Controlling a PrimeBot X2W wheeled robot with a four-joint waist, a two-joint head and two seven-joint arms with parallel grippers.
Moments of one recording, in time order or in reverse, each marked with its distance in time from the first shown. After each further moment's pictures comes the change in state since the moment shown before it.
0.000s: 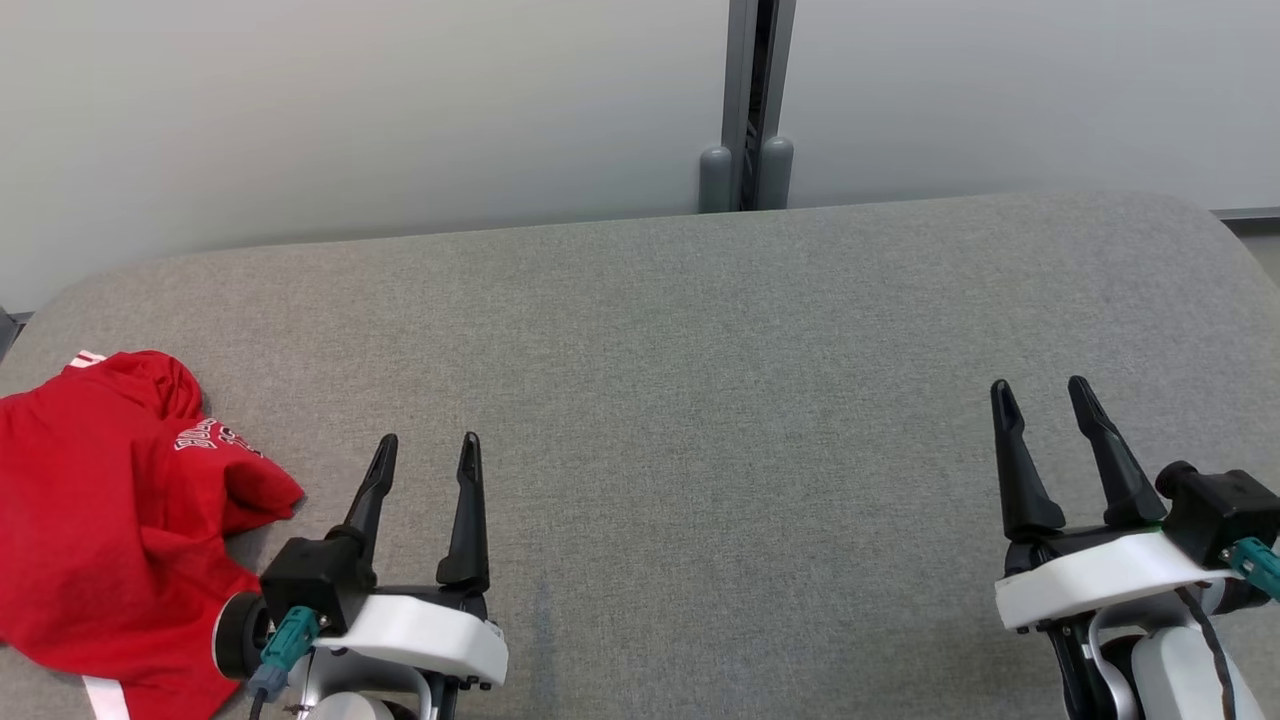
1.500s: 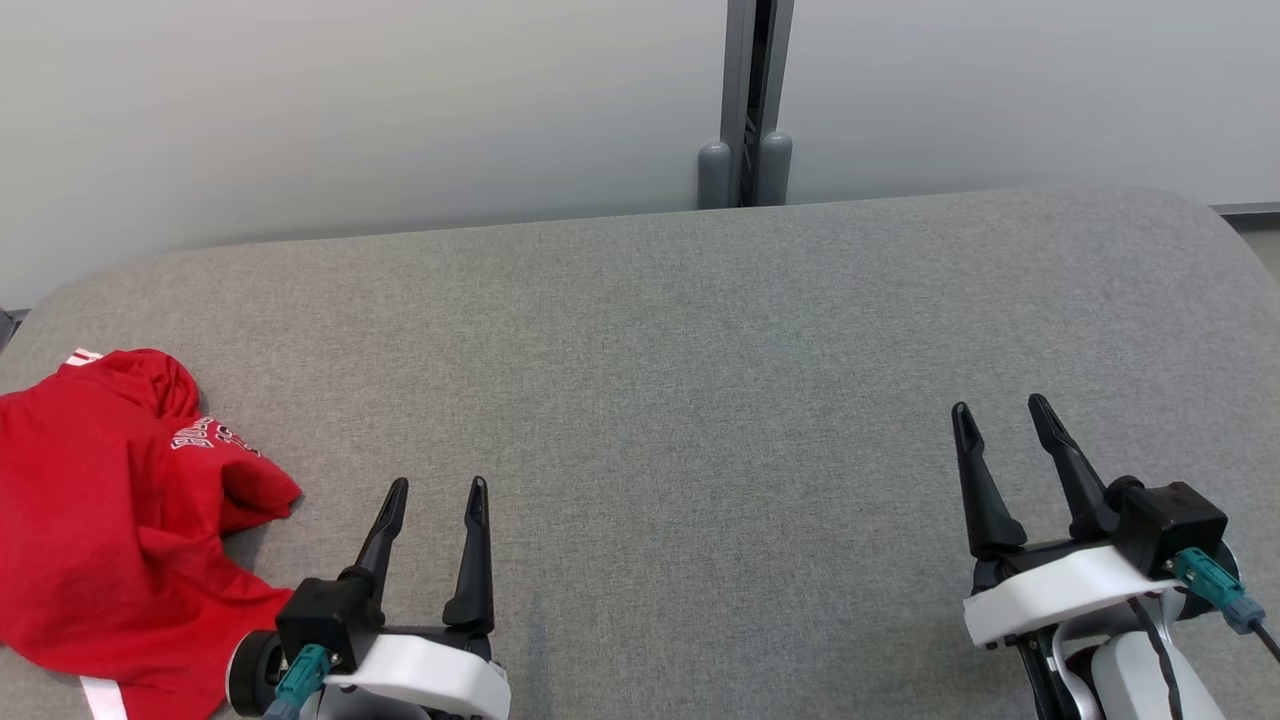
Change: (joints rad) left arm 0.027 -0.002 -0.014 0.094 -0.001 -0.032 -0.075; right arm -0.028 0.001 0.054 0.113 -0.062 0.001 -0.074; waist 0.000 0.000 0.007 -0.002
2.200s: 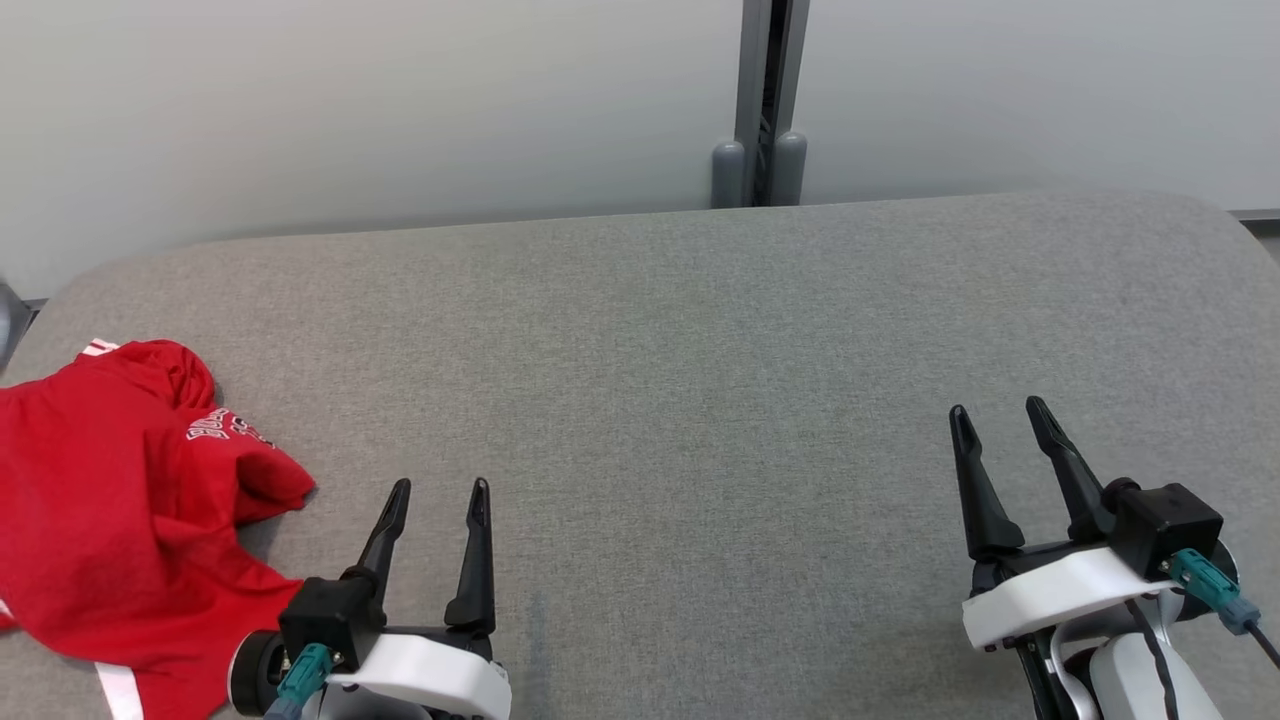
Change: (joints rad) left arm -0.003 0.000 -0.004 0.011 -0.001 -0.002 0.000; right arm 0.000 0.000 0.003 0.007 -0.009 0.000 0.000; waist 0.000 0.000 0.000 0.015
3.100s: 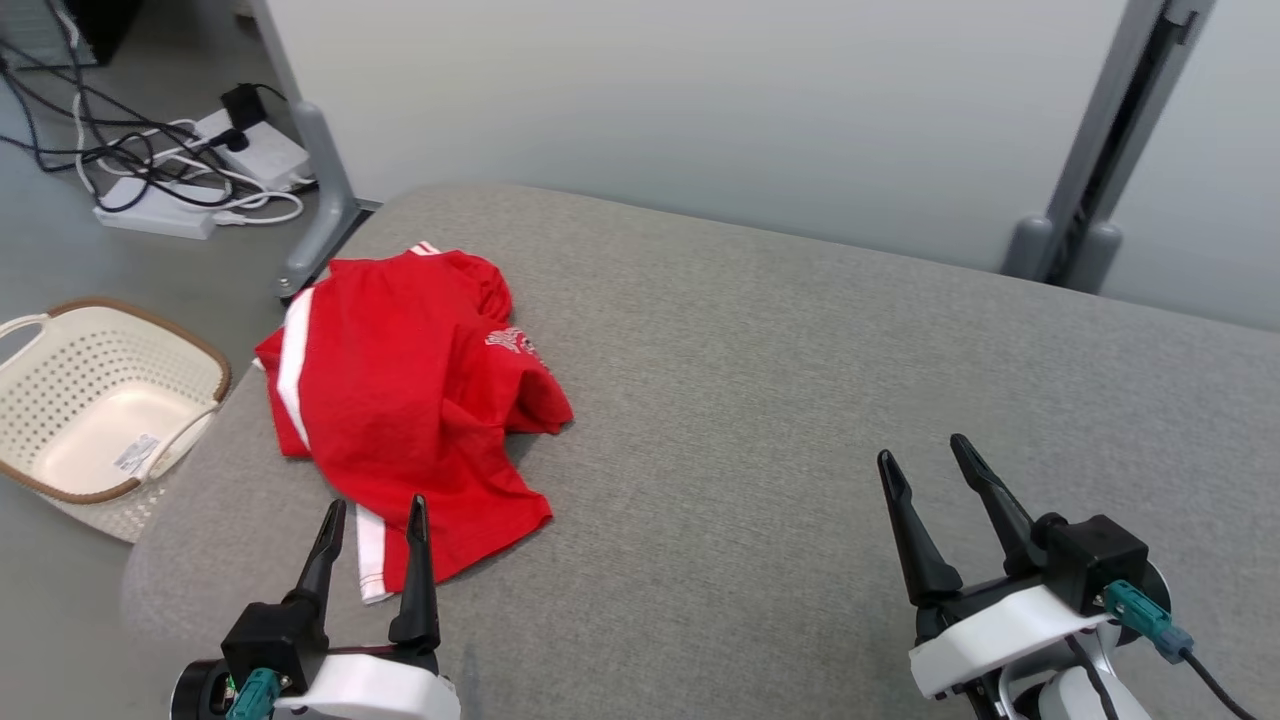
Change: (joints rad) left arm 0.047 0.000 0.114 -0.013 0.057 -0.007 0.000; right arm 0.038 0.000 0.119 -0.016 0.014 0.000 0.000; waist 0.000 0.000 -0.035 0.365
